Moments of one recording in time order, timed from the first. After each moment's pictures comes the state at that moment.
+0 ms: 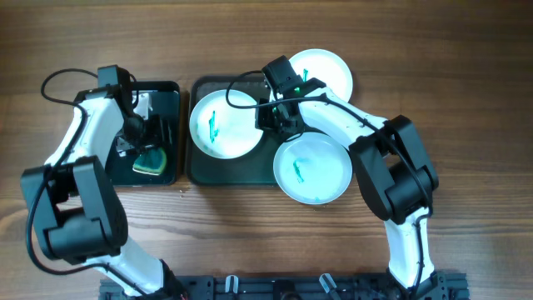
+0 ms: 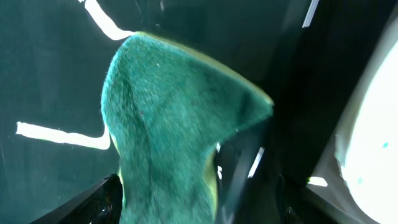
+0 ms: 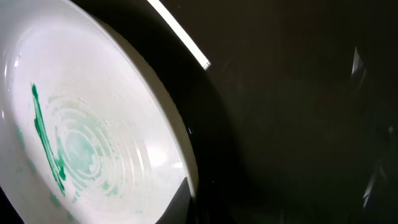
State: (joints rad) left arm 0.18 1.85 1.22 -0.89 0.09 -0.02; right arm 0.55 2.19 1.53 -0.55 -0.30 0.64
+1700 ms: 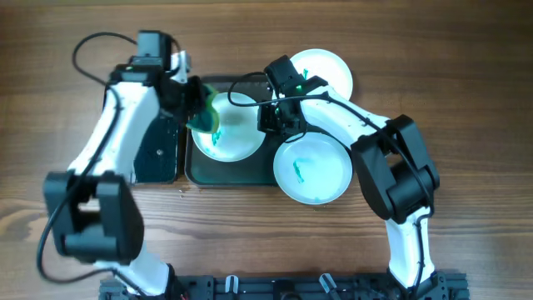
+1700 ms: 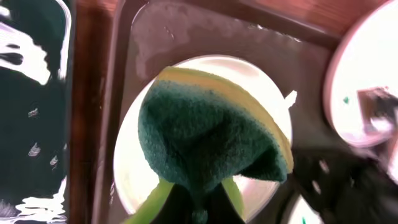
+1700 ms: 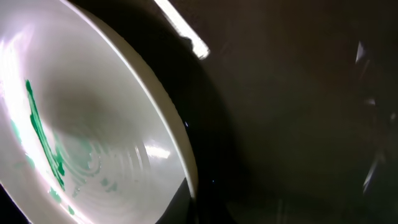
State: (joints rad) left arm -0.08 1.81 1.39 -0.82 0.26 -0.33; right arm 0.53 2.19 1.54 -0.62 -0.33 0.64
